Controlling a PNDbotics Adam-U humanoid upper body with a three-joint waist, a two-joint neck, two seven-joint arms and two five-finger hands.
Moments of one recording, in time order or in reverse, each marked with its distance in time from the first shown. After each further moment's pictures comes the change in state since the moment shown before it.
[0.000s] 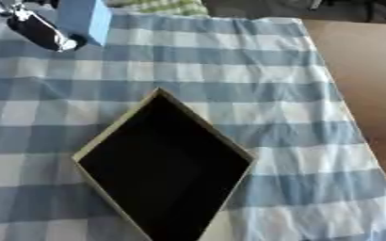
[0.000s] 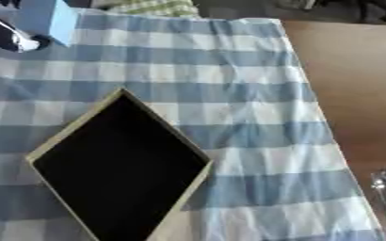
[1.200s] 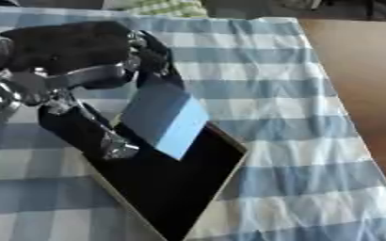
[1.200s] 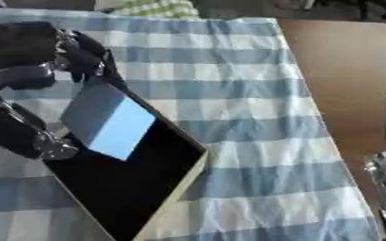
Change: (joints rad) left arm 0.139 0.090 -0.268 -0.642 0.380 0.137 -0.140; right arm 0.000 -0.005 -0.004 0.000 -0.001 -0.002 0.003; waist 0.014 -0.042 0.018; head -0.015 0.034
